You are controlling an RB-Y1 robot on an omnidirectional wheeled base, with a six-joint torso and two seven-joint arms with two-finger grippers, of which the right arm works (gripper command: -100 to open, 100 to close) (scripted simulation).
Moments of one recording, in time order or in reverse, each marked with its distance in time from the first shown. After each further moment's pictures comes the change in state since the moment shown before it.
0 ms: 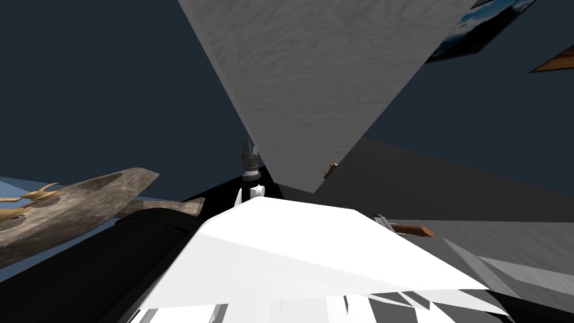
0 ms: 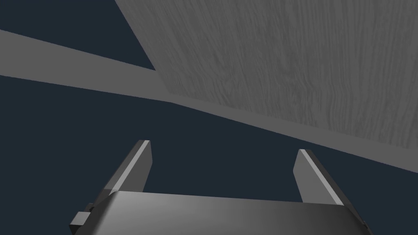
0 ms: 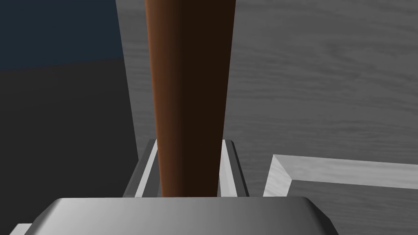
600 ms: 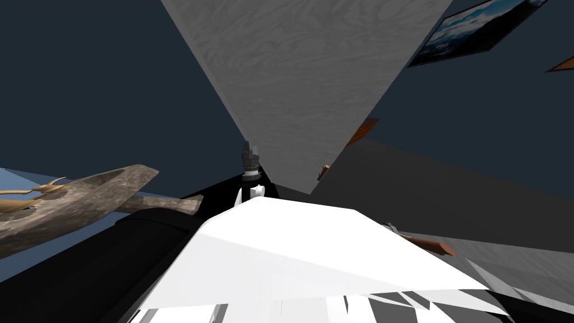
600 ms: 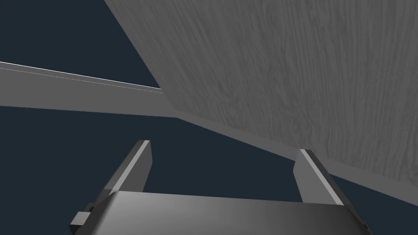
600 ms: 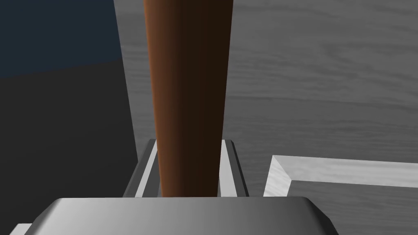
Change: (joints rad) arm -0.029 -0.019 -0.074 0.063 -0.068 -0.075 0.001
